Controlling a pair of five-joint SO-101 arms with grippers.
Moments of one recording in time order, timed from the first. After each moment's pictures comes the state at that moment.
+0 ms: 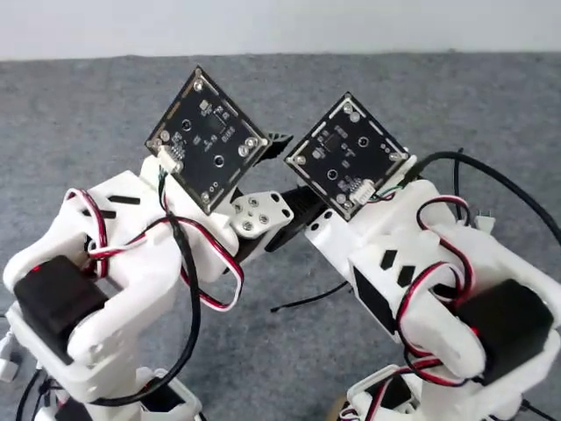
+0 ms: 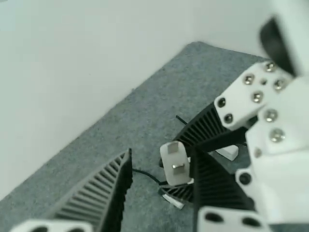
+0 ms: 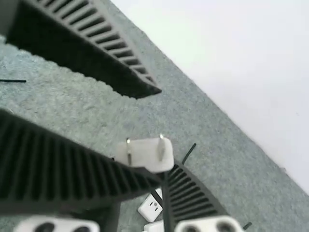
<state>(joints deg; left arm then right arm) 35.5 -20.3 -38.1 97.1 -3.6 -30.9 -31.8 -30.4 100.7 23.4</state>
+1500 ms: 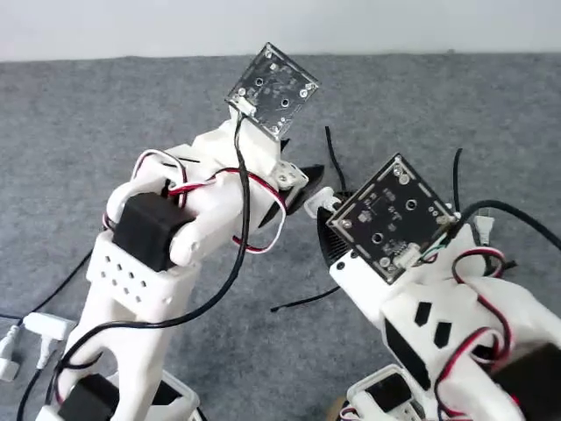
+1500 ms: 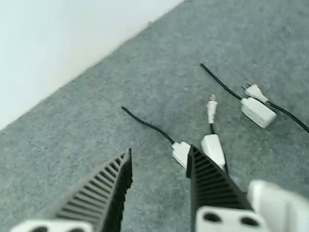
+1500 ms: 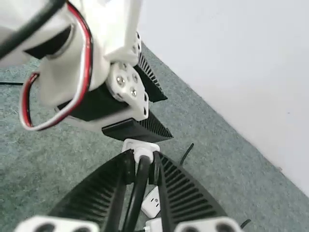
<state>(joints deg) 29.1 -19.4 -13.1 84.2 -3.9 -30.6 -41.8 -21.3 101.1 23.4</state>
